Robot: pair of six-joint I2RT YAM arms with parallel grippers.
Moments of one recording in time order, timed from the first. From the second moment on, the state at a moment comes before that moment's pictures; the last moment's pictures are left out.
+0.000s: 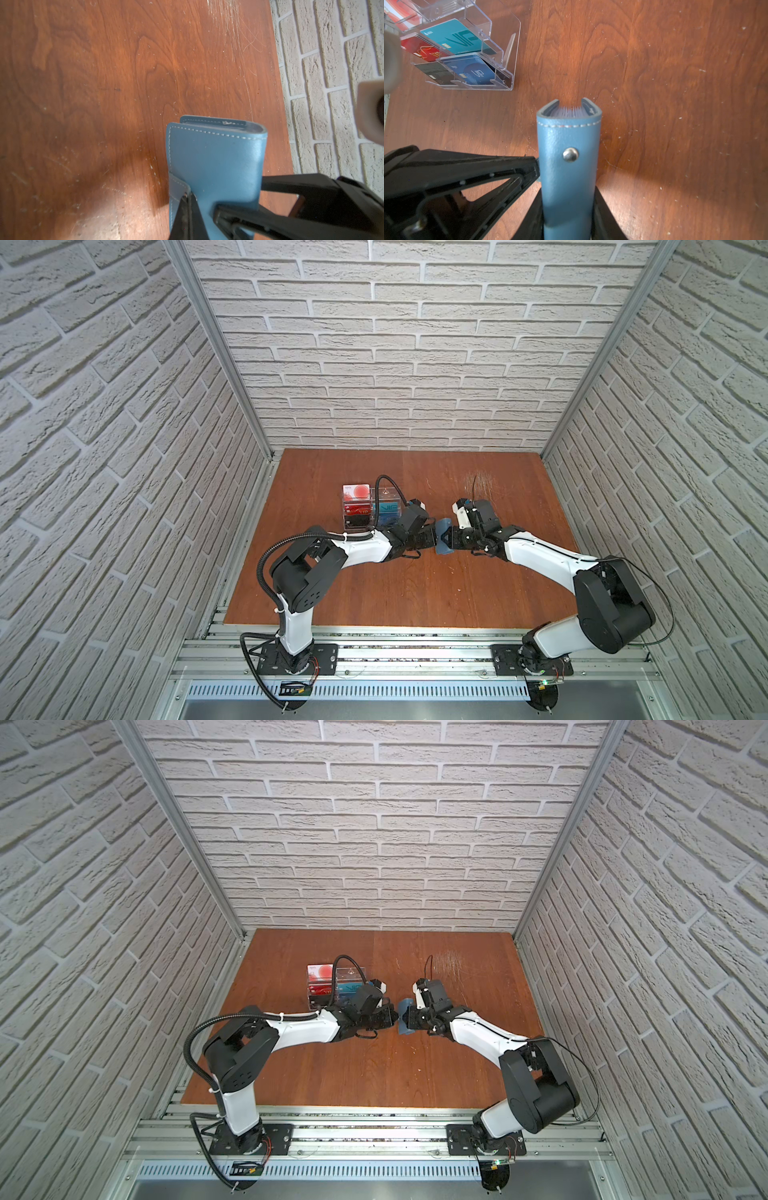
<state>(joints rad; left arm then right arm) -0.84 1.86 1.08 0.09 0.11 -0.87 0.38 1.49 0.82 -0.27 -0.18 0.46</state>
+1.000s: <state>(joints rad) -0.82 1.79 1.01 -0.03 0.00 -0.84 0.37 1.59 0.88 -0.26 -0.22 0.48</state>
